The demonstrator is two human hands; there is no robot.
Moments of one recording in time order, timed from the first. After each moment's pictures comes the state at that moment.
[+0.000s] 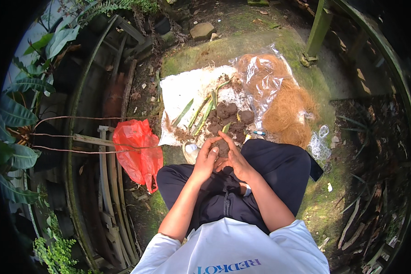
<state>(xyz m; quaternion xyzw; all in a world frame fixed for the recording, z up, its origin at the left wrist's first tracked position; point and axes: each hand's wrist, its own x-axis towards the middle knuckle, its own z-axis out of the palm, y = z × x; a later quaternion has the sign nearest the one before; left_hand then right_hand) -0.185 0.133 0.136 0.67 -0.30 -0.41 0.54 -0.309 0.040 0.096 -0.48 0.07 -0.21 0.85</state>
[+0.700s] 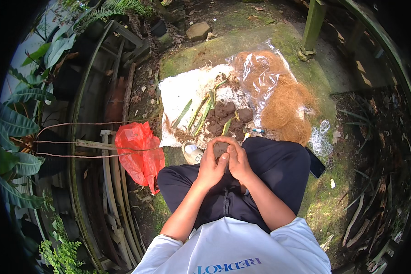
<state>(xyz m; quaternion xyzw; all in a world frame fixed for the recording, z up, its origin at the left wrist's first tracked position) -0.213 0.126 0.136 0.73 -0.46 -0.23 0.44 -0.308 0.042 0.090 -0.60 0.19 -0.38 0.68</state>
